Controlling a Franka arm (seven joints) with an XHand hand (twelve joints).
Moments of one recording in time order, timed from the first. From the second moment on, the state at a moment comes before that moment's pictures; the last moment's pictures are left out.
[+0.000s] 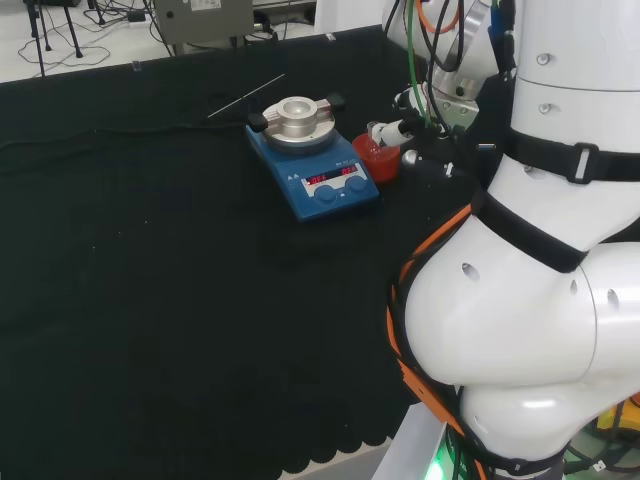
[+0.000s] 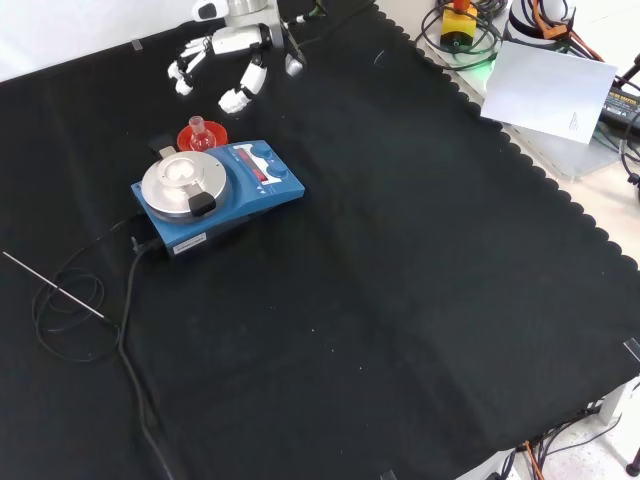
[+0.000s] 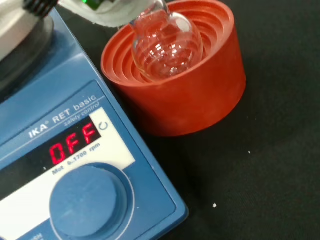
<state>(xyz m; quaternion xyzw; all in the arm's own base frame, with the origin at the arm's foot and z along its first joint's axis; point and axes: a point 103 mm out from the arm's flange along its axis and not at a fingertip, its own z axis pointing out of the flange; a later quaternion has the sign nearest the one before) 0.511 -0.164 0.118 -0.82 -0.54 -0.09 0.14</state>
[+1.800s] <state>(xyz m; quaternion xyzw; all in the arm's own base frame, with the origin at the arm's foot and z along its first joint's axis) 0.544 -0.151 0.085 -0.81 -0.56 -0.14 0.12</state>
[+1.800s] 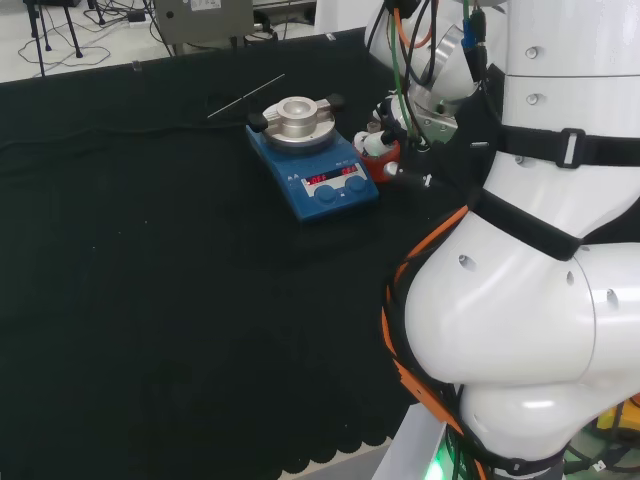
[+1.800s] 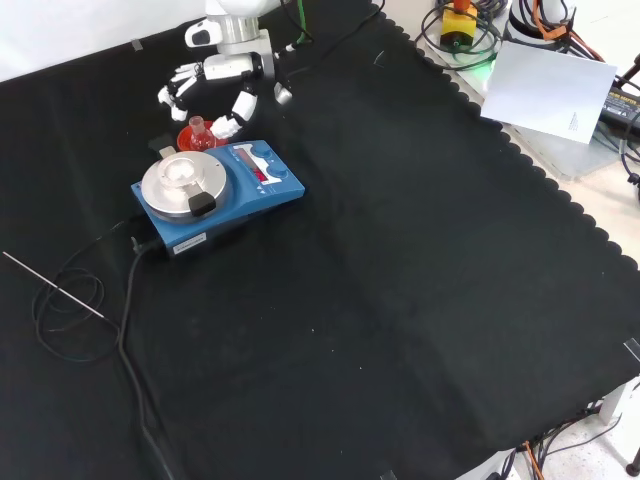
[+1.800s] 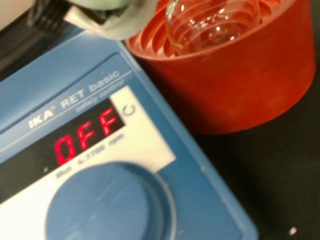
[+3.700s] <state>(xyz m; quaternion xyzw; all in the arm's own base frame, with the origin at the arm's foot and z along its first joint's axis) 0.557 -0.152 0.074 -0.82 -0.55 -0.14 0.09</state>
